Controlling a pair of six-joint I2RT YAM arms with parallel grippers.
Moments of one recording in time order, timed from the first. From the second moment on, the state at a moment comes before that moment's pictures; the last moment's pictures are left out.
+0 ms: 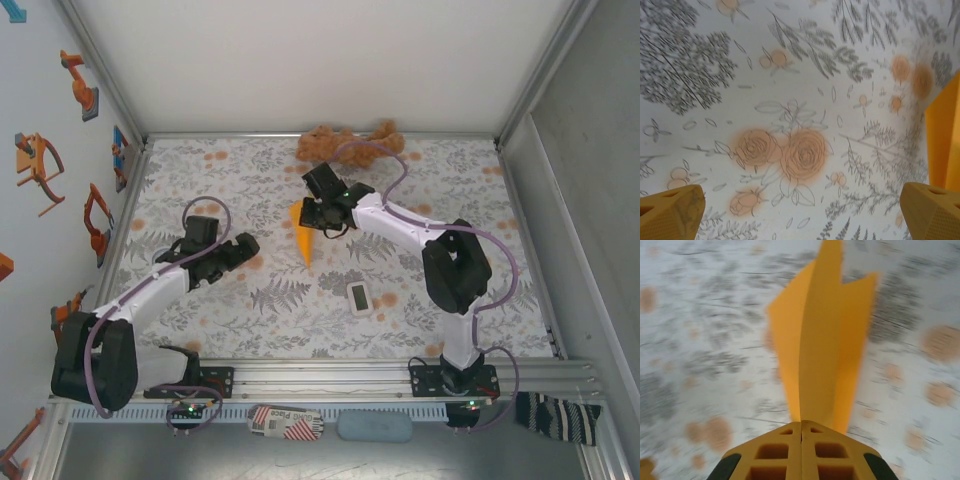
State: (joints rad) left arm -0.28 1.24 0.61 -0.32 0.14 -0.75; right arm 0.74 1.96 1.58 -0.55 -0.08 0.73
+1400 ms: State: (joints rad) left arm -0.42 1.69 0.84 0.01 0.37 -0.90; right arm 0.52 2.07 1.21 0.06 -0.54 0.73
